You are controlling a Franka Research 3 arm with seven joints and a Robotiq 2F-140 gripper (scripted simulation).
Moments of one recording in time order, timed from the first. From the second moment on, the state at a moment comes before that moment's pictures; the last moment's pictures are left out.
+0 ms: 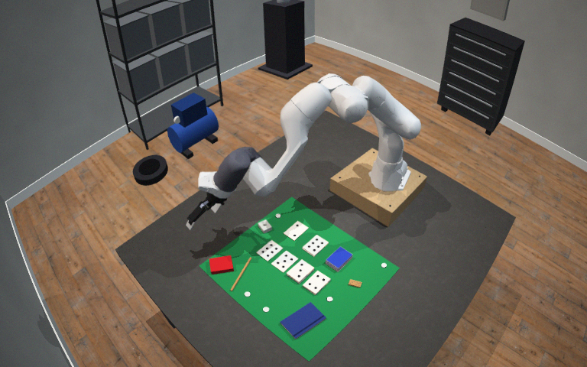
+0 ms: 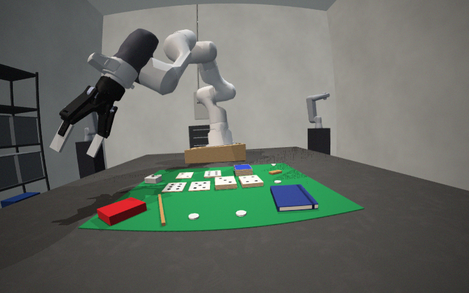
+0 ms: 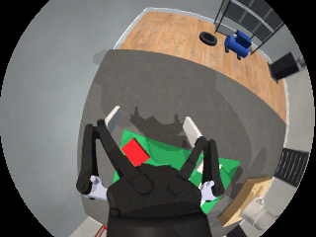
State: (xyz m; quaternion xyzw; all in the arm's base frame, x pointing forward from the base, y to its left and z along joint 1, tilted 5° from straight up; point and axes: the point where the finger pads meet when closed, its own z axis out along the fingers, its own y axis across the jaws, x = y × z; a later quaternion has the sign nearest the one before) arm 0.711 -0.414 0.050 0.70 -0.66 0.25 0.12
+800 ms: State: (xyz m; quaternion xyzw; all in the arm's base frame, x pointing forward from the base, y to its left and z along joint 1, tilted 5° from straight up) arm 0.600 -0.106 0.019 0.88 -0.47 0.07 0.03
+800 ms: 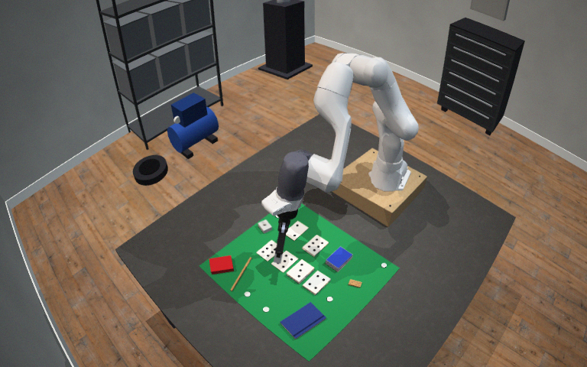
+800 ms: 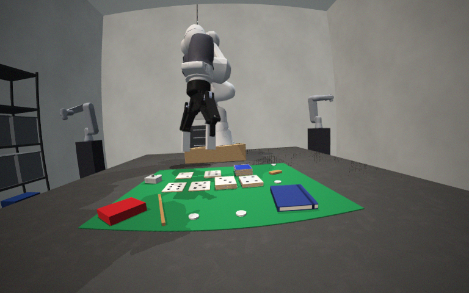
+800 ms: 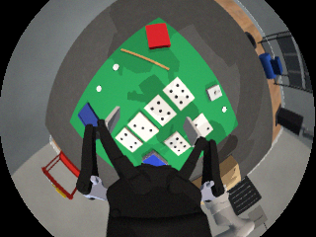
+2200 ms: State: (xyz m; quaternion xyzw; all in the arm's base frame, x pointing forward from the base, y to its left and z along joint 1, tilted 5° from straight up) arm 0.442 0.057 0.013 1.00 -0.04 -0.03 0.02
